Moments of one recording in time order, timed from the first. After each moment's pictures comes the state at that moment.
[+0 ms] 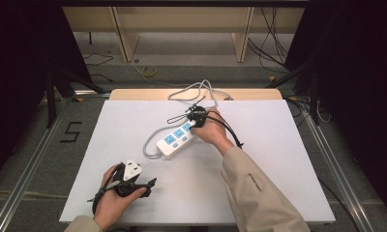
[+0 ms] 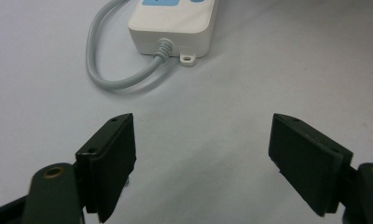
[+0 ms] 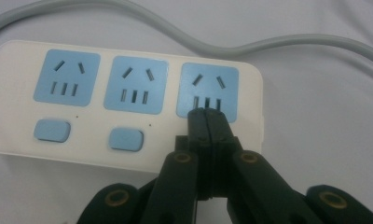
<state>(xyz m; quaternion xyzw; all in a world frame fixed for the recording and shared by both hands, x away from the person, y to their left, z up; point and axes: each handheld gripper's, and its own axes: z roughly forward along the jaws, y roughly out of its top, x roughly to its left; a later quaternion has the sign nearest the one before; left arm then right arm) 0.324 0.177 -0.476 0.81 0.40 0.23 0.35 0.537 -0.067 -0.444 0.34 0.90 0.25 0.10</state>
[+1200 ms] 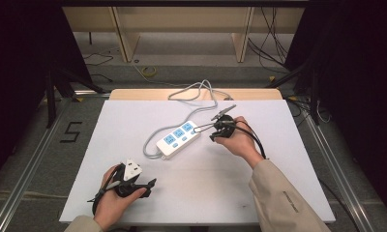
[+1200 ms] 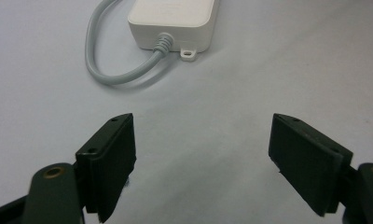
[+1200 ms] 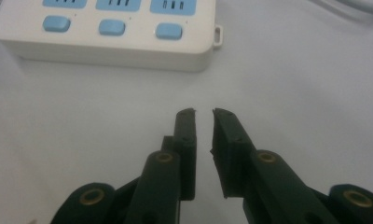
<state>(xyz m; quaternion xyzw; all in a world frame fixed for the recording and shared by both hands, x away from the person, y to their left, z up) 0.325 0.177 -0.478 0.81 0.40 0.23 0.35 0.490 -0.151 -0.436 0.35 0.89 0.27 0.11</state>
